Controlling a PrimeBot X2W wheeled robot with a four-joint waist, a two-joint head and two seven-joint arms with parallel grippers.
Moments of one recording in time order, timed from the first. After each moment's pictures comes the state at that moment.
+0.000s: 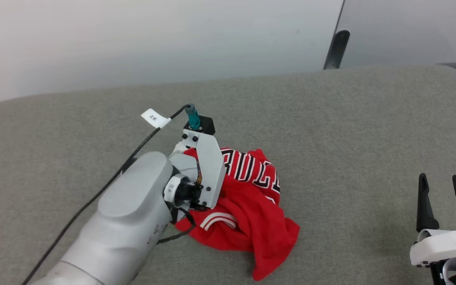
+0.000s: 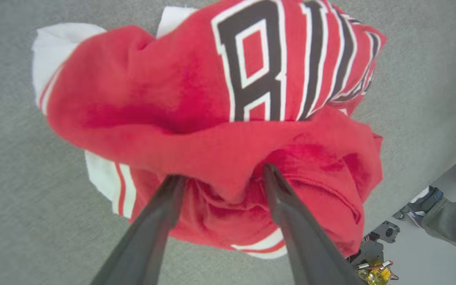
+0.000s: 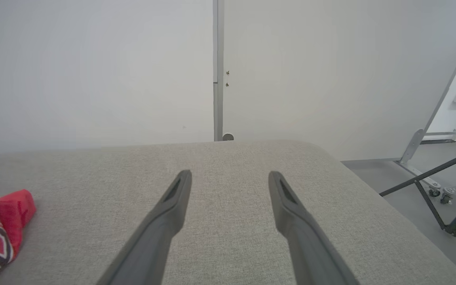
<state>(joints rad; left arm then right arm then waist) -0.86 0.19 -0.71 0.69 -0.79 0.02 0.92 -0.16 -0.07 -0.21 0.27 0.05 0.13 -0.25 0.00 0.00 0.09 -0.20</state>
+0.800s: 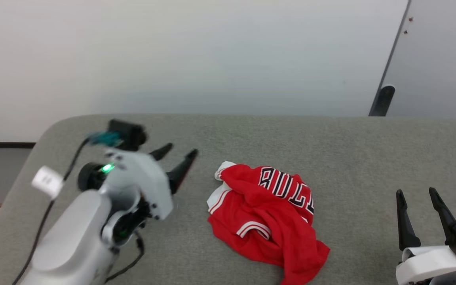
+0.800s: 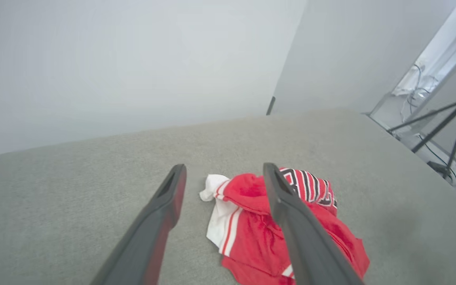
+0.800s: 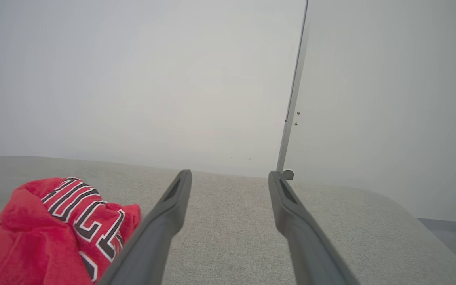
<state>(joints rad) -0.58 0.40 -0.52 0.33 -0.80 -0.09 0.31 -0.08 -0.11 -0.10 0.22 0.05 0.13 -0.26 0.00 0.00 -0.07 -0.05</state>
